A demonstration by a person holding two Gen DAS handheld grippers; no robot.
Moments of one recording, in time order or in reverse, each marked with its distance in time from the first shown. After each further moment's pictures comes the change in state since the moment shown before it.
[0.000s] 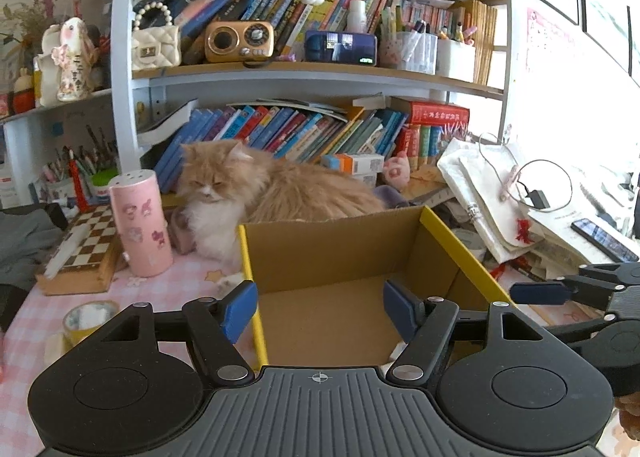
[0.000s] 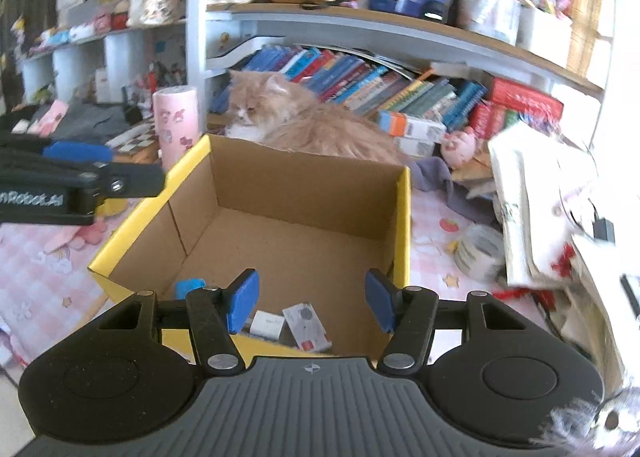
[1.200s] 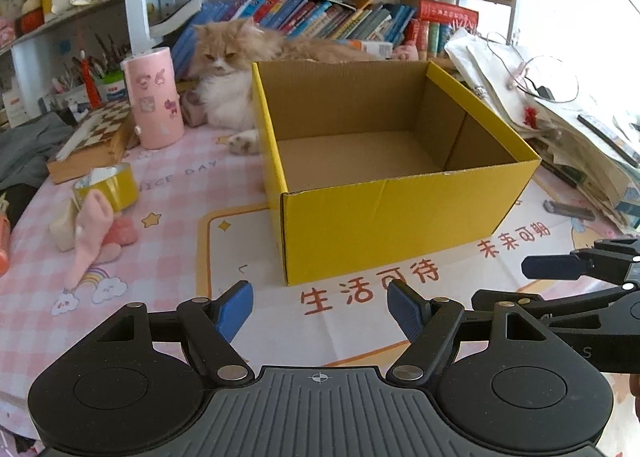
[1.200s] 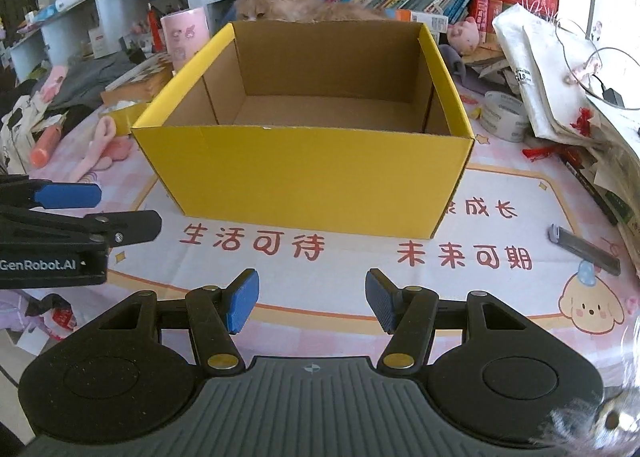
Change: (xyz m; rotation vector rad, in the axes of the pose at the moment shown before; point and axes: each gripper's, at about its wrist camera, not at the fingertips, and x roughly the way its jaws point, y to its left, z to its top) left arm -0.016 0.001 -0.090 0.003 0.268 0.018; right arm -0.011 0.044 -0.082 0.121 0.204 0.029
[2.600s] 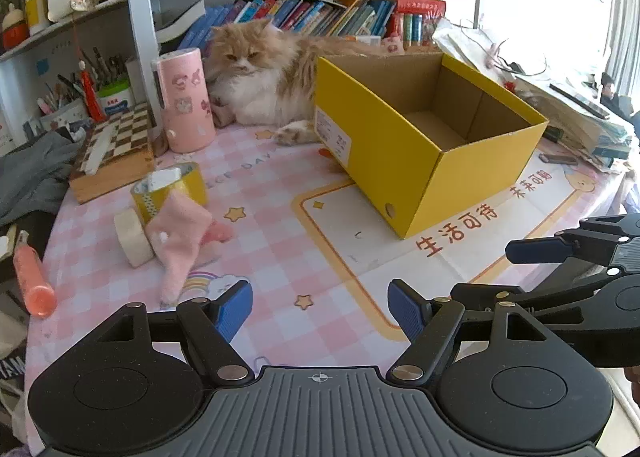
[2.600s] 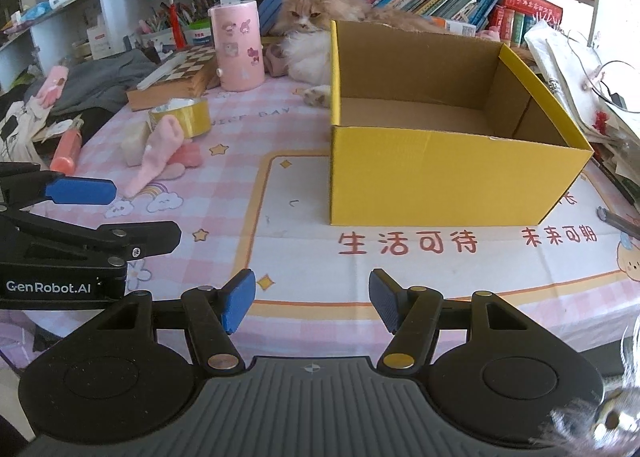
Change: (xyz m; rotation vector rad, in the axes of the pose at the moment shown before) left arm -0.032 0.150 -0.018 0.162 0.001 -0.135; right arm 0.018 0.172 0.011 0.069 -0.007 -0.098
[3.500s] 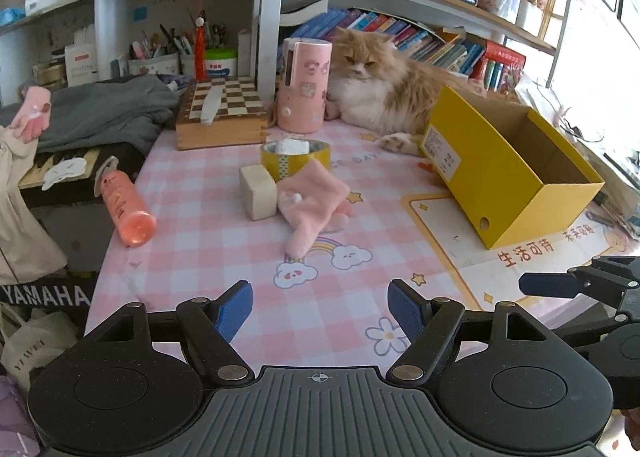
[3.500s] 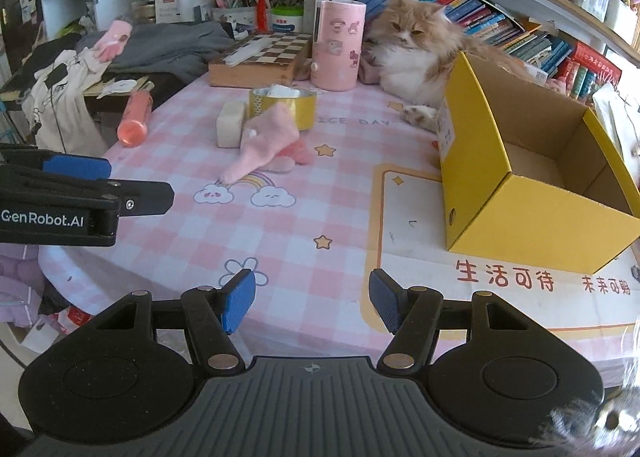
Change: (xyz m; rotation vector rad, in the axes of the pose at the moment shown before) left arm -0.040 0.098 -0.042 -0.241 -0.045 0.077; right arm 0.007 0.109 0.007 -0.181 0.007 0.040
